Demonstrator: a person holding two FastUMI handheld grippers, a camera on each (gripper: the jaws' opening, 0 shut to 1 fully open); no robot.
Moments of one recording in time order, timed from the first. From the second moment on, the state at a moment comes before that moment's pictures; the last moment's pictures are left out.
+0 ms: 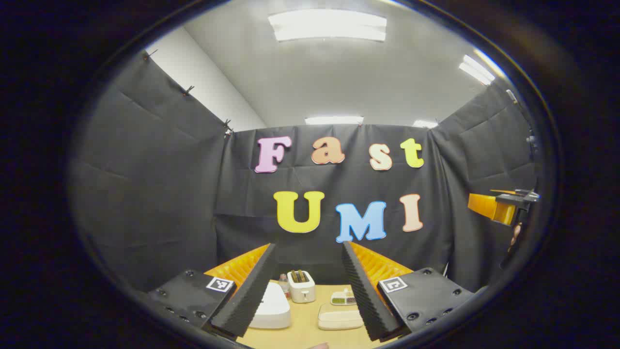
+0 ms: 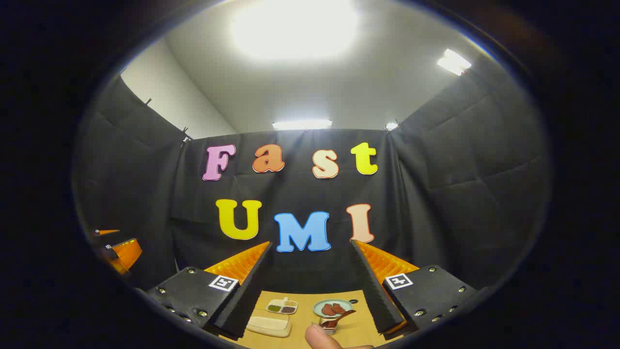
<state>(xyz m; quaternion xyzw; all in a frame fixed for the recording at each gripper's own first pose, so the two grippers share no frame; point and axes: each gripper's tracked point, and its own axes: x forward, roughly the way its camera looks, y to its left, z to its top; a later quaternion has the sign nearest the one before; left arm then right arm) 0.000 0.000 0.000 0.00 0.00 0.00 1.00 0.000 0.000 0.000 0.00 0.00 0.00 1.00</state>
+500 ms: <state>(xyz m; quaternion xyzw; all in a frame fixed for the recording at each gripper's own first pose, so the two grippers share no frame) 0.002 -0.012 -0.029 -0.03 0.06 -0.01 1.00 -0.013 -0.018 -0.009 -0.04 0.02 -0.01 1.00</state>
